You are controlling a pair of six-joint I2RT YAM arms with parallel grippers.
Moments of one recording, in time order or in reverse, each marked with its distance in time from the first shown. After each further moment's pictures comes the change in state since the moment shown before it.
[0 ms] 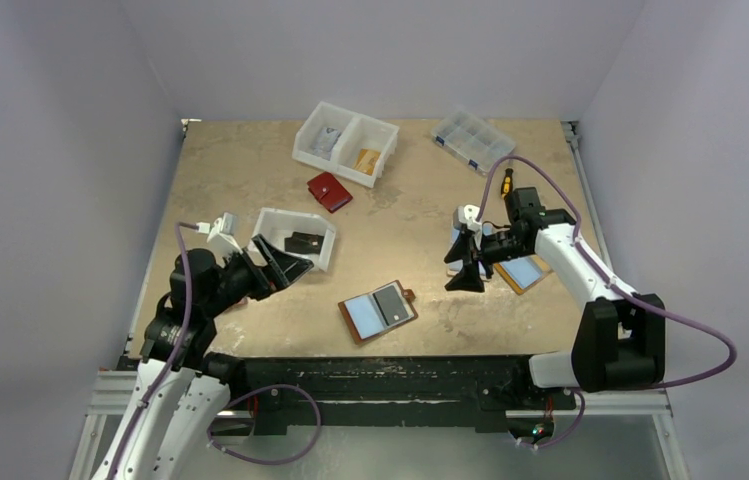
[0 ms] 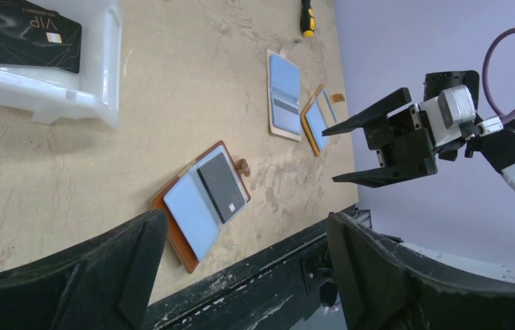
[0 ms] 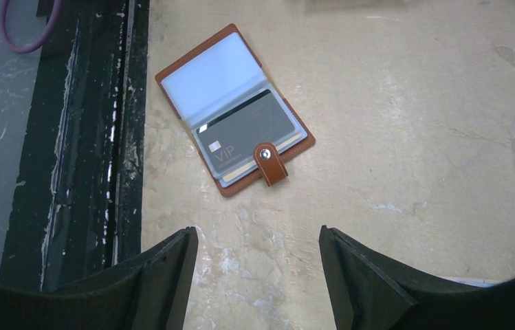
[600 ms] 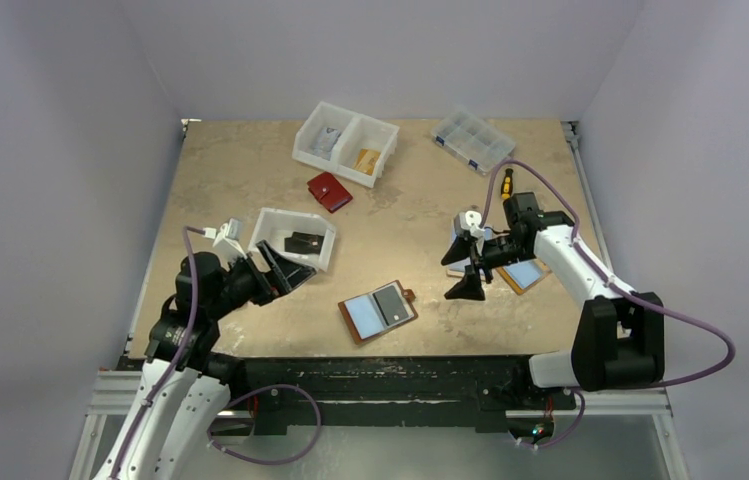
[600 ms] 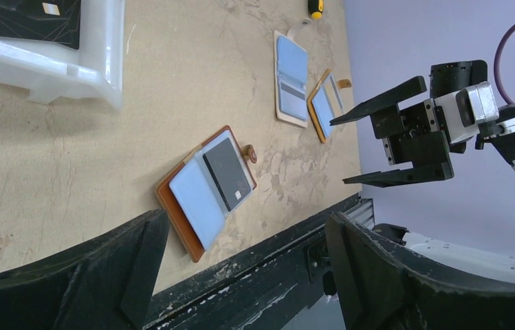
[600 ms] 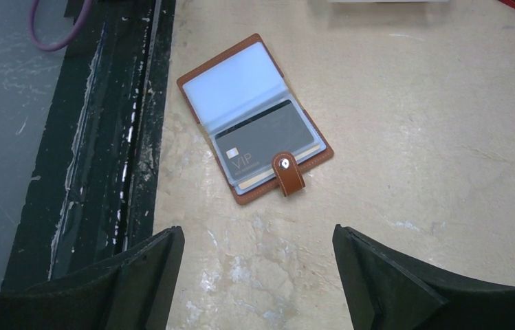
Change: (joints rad) left arm 0.000 -0.029 -0.053 0.000 0.029 -0.008; right arm 0.000 -0.004 -0.028 -0.035 -0.048 -0.079
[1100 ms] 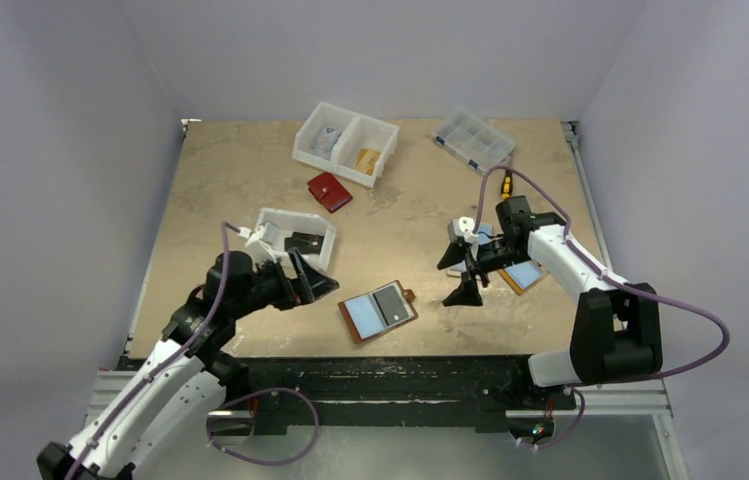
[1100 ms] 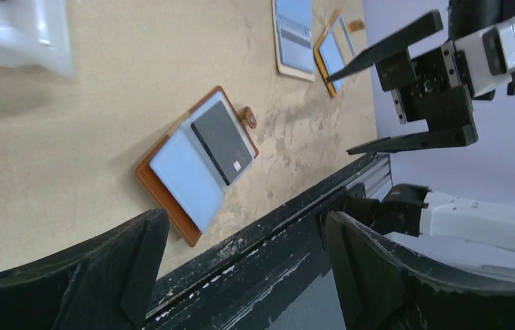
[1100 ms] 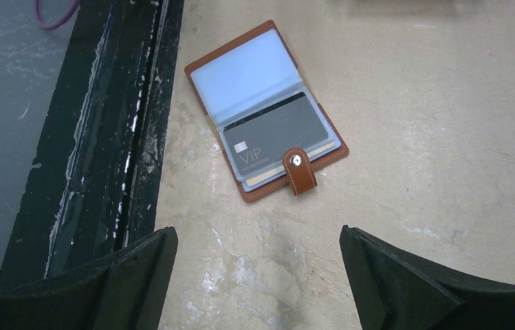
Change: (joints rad) left arm -0.201 0.087 -0.049 0.096 -0.087 -0.009; right arm 0.023 0.039 -0.013 -0.019 -0.006 -0.072
